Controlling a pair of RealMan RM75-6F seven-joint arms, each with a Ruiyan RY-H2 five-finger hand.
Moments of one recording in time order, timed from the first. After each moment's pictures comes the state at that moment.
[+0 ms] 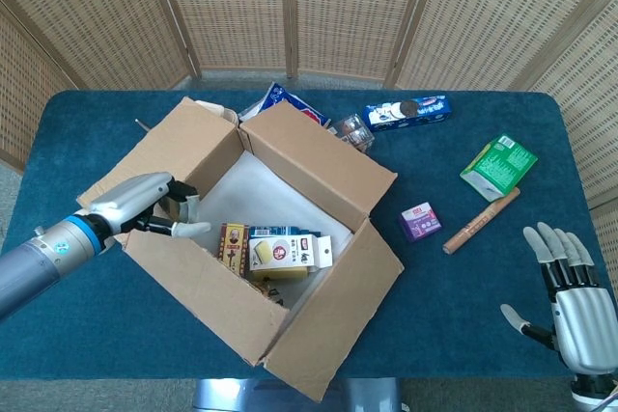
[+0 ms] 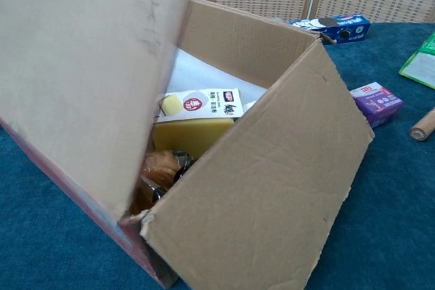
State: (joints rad) left arm -0.72 -0.48 -0.57 -2.10 1.07 0.22 -0.57; right arm -0.03 -1.00 0.05 -1.96 -1.72 1.67 -0.11
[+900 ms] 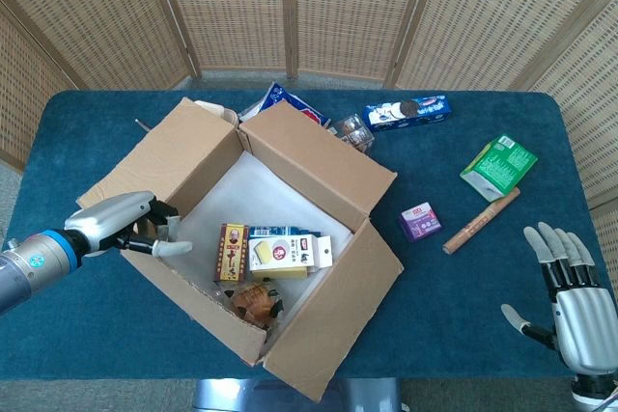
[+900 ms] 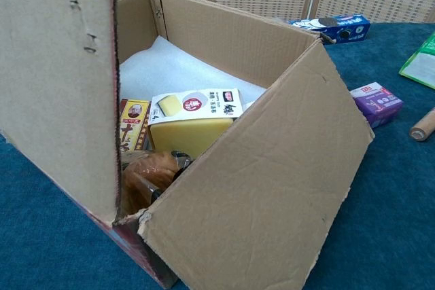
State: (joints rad) left arm -0.42 -0.43 -0.95 -2.12 1.11 -0.15 -0.62; right arm -0.03 -1.00 0.05 -1.96 -1.73 1.67 -0.11
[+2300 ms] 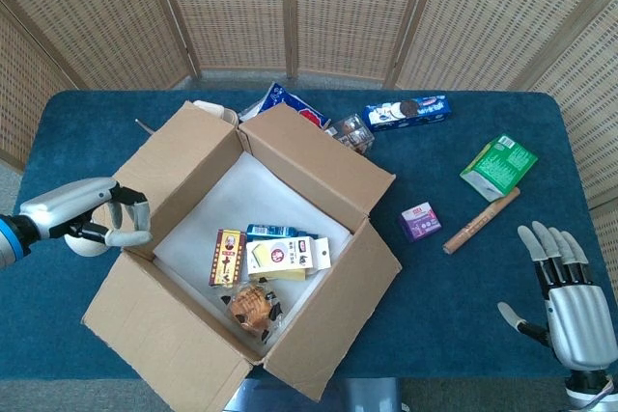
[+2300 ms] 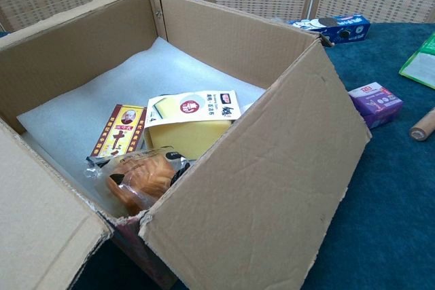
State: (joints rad) left arm -0.07 -0.65 -1.35 -1.88 0.57 -0.39 0.17; right arm -0.02 -1.02 0.05 -1.96 -1.71 1.65 -0.15
